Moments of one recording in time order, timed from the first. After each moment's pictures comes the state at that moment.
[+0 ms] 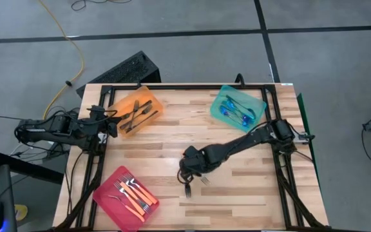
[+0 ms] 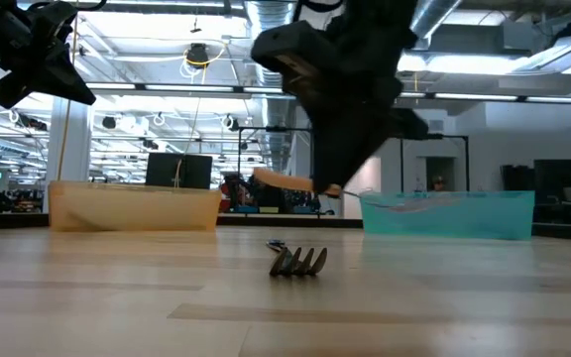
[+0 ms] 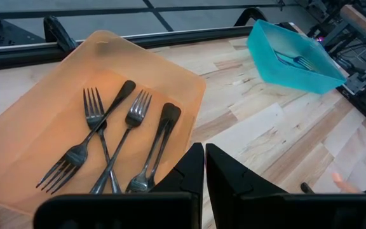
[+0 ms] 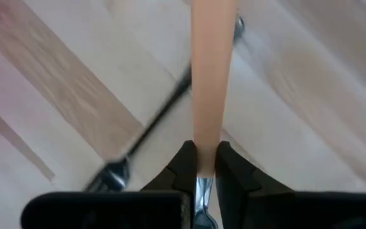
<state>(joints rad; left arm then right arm) -0.09 0.31 0.60 -1.00 -0.66 -0.95 0.28 2.03 1.56 -0.79 0.14 1.08</state>
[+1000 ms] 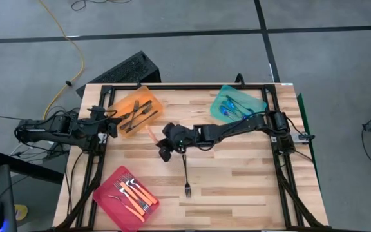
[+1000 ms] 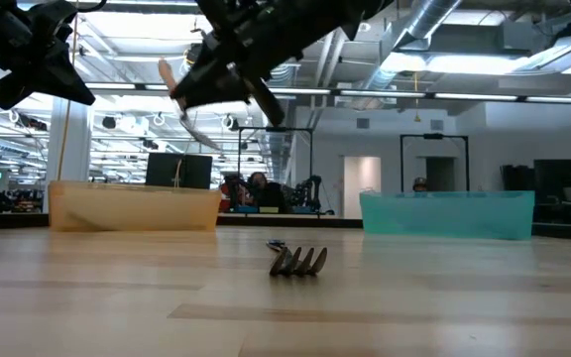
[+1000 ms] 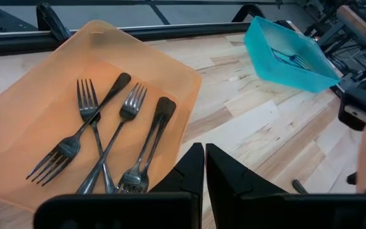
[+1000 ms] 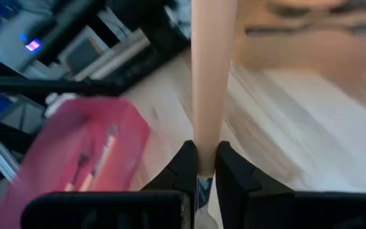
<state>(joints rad) -0.09 0.31 0.60 -1.00 -0.63 -0.98 0.08 2.03 1.56 -0.05 0.13 0.64</state>
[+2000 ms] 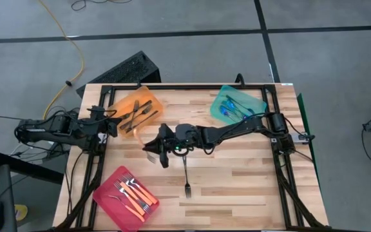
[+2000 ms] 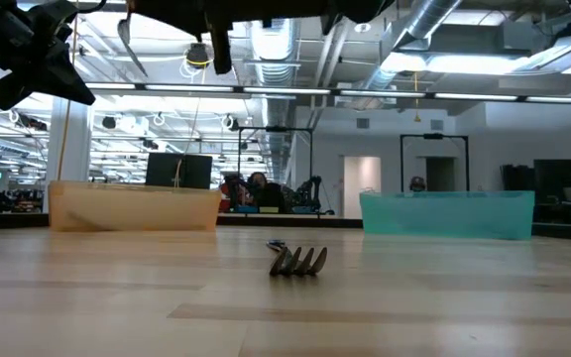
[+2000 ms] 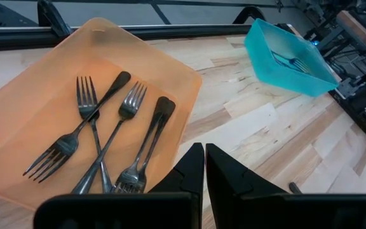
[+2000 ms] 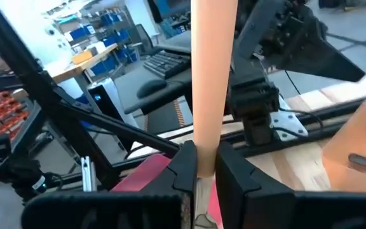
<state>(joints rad) -0.09 0.31 0.60 -1.00 -0.63 -1.01 0.09 2.05 1.56 0.42 -0.04 0.37</state>
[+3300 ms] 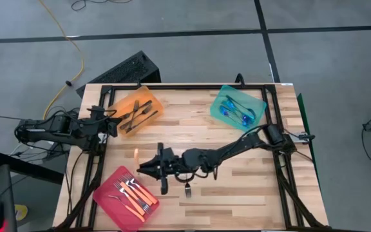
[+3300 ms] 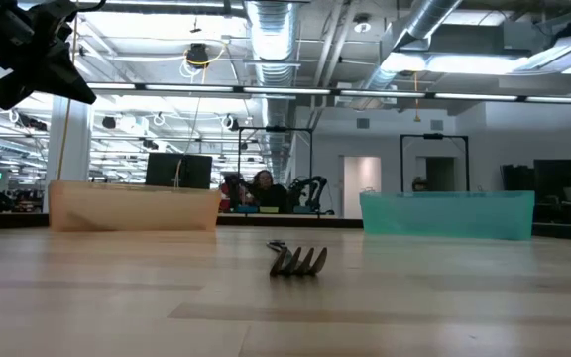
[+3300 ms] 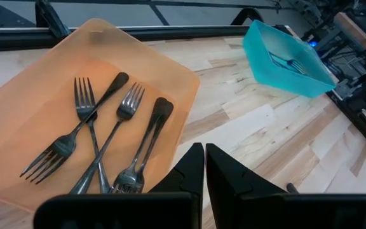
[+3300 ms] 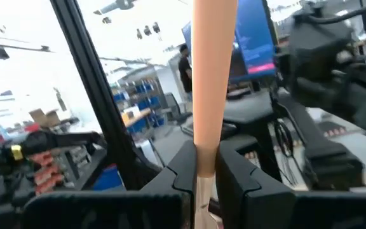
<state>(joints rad) -0.09 0.31 0.60 -1.00 -0.63 -1.01 0.29 2.12 1.62 0.77 0.17 0.31</state>
